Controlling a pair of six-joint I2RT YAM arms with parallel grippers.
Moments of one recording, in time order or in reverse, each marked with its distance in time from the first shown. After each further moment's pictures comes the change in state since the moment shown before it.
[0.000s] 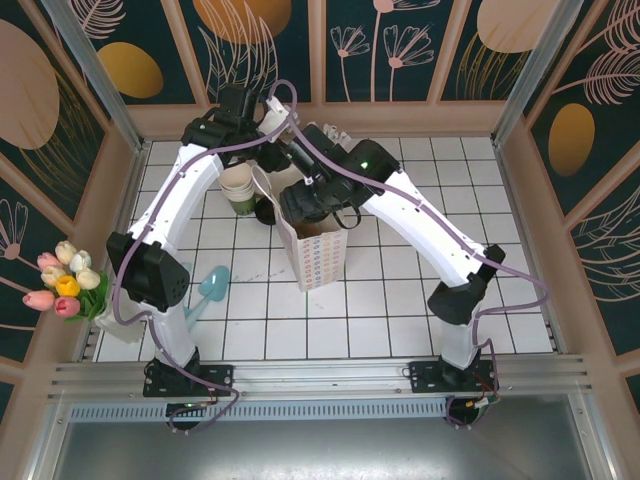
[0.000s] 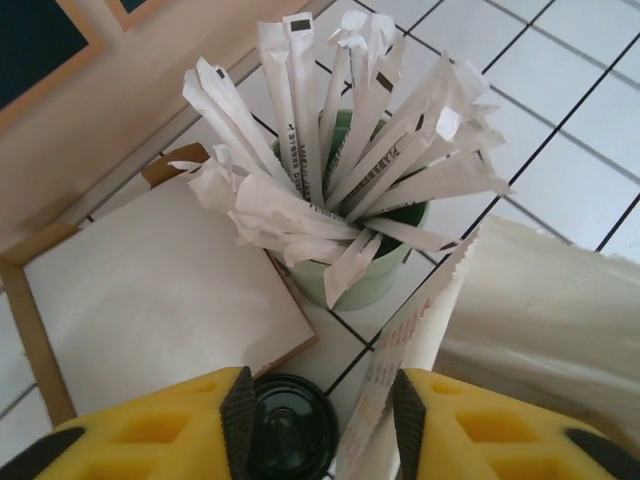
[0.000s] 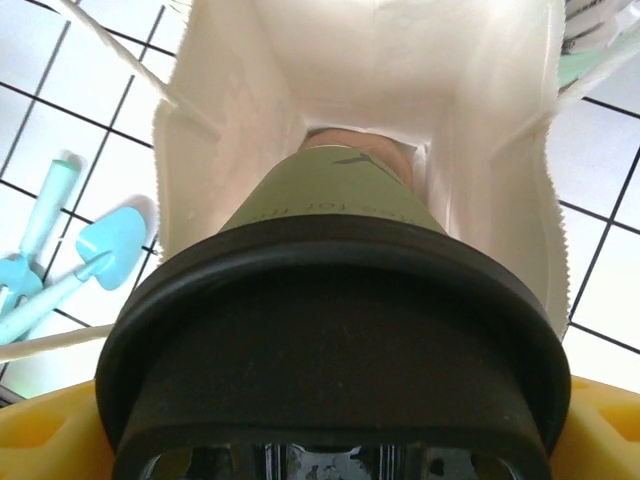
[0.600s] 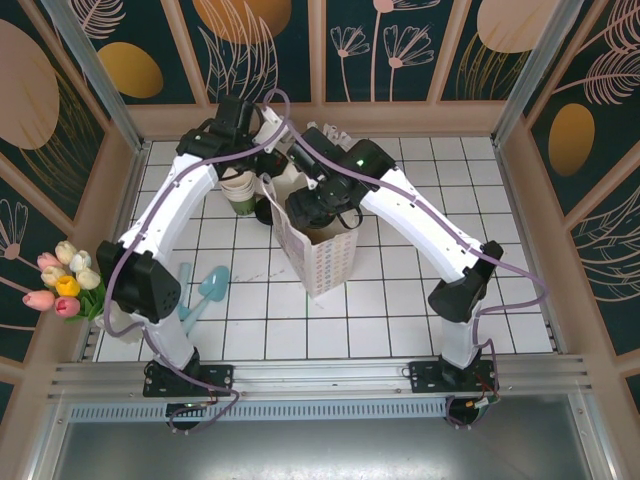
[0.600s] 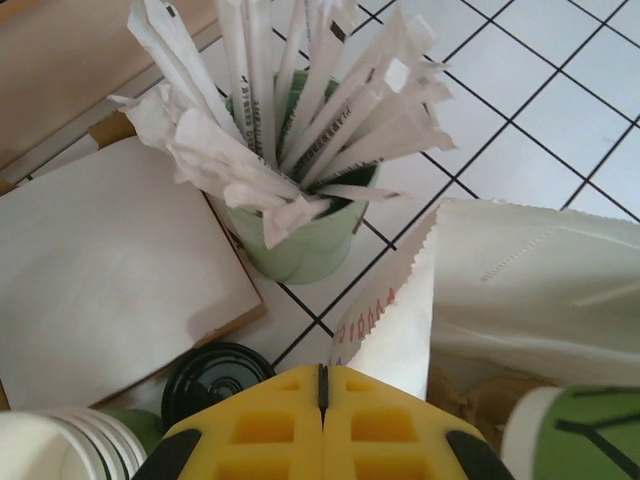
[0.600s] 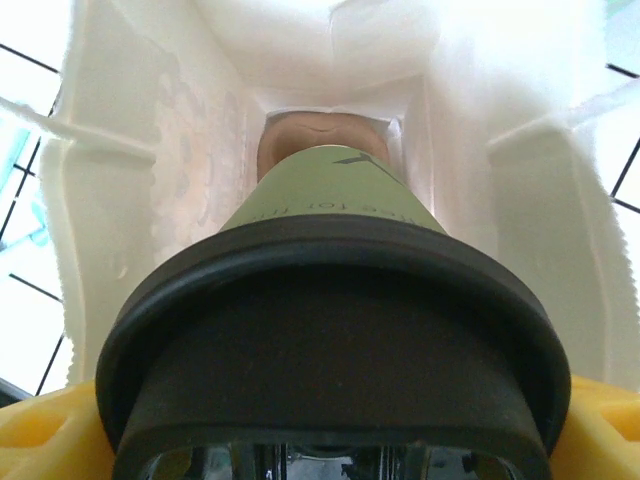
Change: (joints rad) left arm 0.000 -0.112 -0.172 0.039 0.057 -0.087; right arm -0.037 0.001 -0.069 -0.002 -0.055 -0.067
